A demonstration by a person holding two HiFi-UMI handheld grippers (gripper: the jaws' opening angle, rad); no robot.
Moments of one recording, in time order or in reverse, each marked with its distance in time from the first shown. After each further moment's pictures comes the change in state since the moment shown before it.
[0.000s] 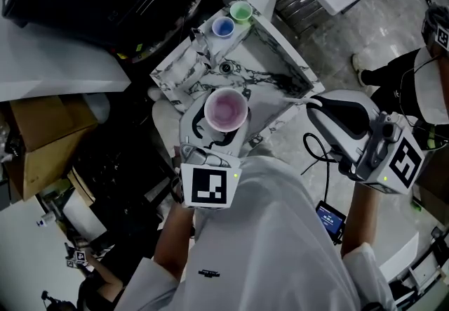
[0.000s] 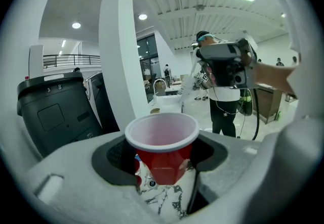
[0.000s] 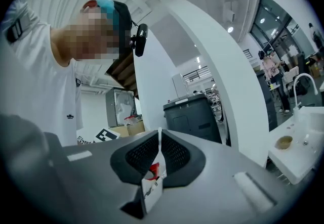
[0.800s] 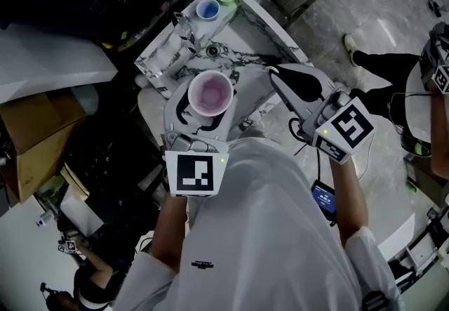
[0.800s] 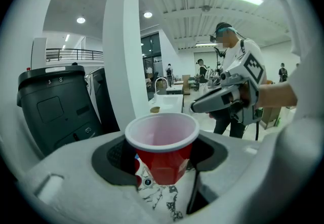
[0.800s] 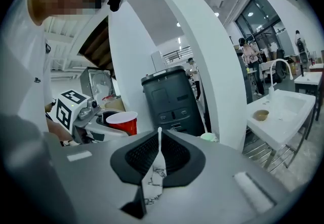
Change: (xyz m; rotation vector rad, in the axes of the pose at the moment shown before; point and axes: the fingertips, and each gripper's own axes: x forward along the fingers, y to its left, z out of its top) left arm 0.007 0.002 -0.006 -0.079 -0.010 0.006; right arm 0.015 -0.052 -0.121 0.073 0.259 -0.257
